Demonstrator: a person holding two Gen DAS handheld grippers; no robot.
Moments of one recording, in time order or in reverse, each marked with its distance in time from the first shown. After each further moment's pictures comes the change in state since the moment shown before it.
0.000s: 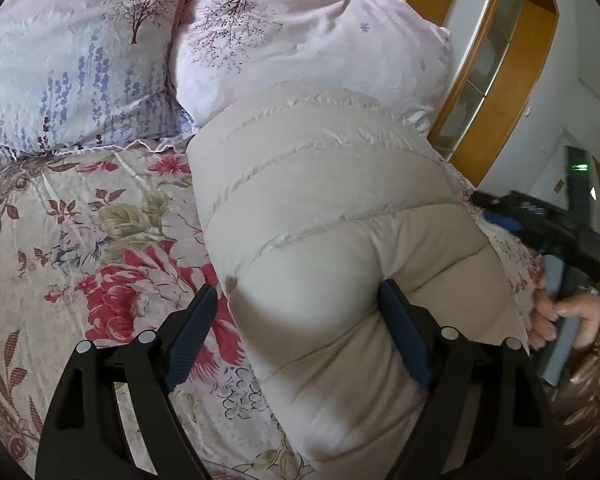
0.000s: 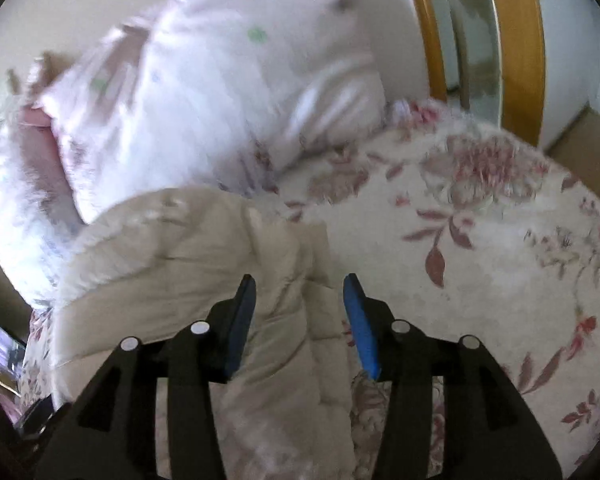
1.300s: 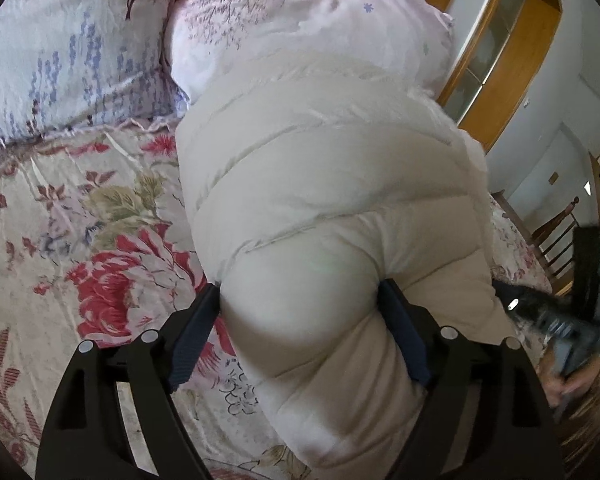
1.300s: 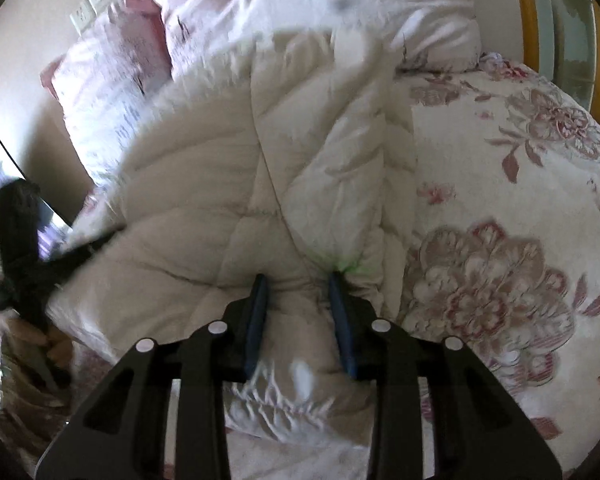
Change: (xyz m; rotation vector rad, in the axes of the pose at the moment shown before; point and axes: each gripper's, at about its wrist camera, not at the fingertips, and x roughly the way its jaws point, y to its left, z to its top) left arm 0.009 0.006 -0.001 0.002 0.067 -0.027; right arm -0.026 0.005 -0.069 -0.196 0.228 0.286
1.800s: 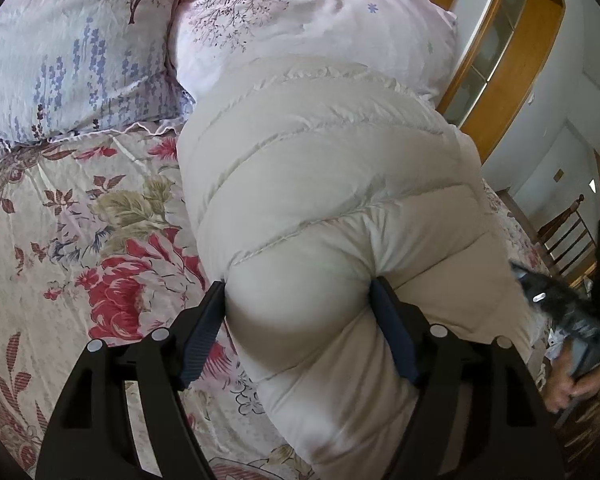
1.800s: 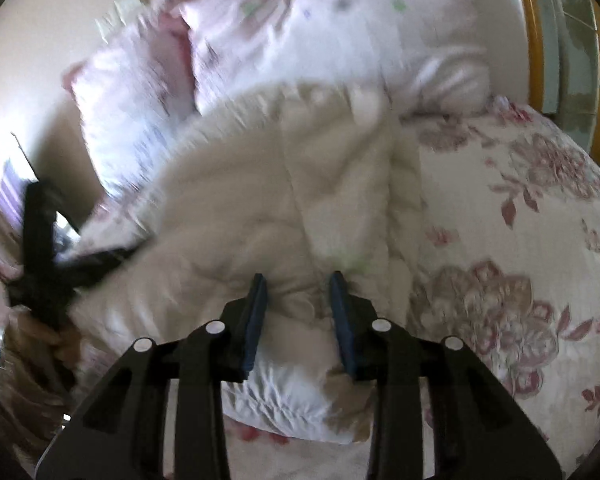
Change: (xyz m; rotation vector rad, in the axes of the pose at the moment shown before) left arm -0.003 0.003 0.003 -0.006 0.018 0.014; right arm -0.009 0.020 -0.003 -0.077 -0.061 -0.045
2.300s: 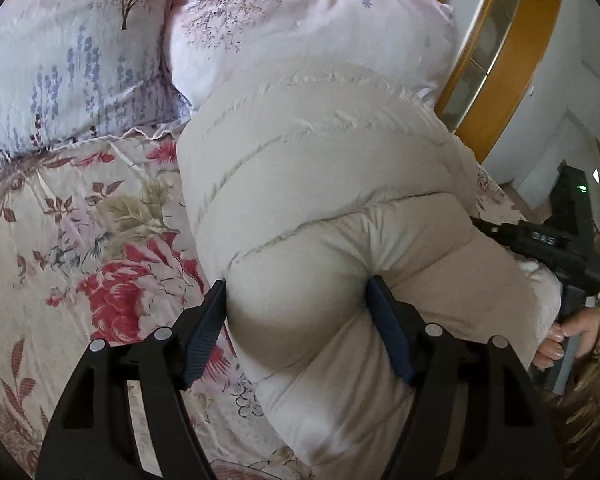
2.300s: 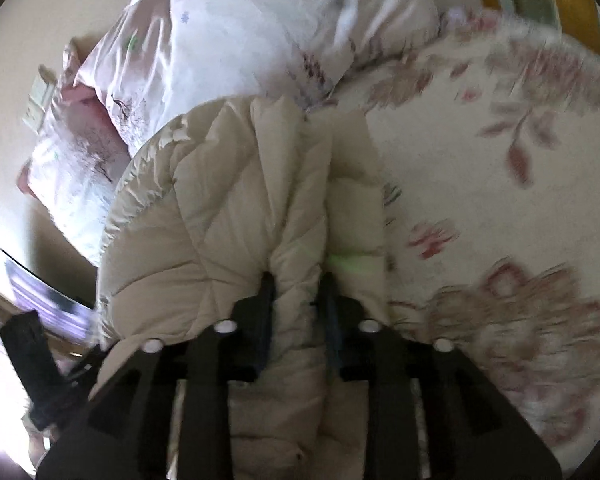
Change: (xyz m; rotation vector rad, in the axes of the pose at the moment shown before) left arm 0.002 -0.002 0.003 0.025 0.004 0.019; right arm 0.041 -0.056 0.038 0.336 0.020 0.048
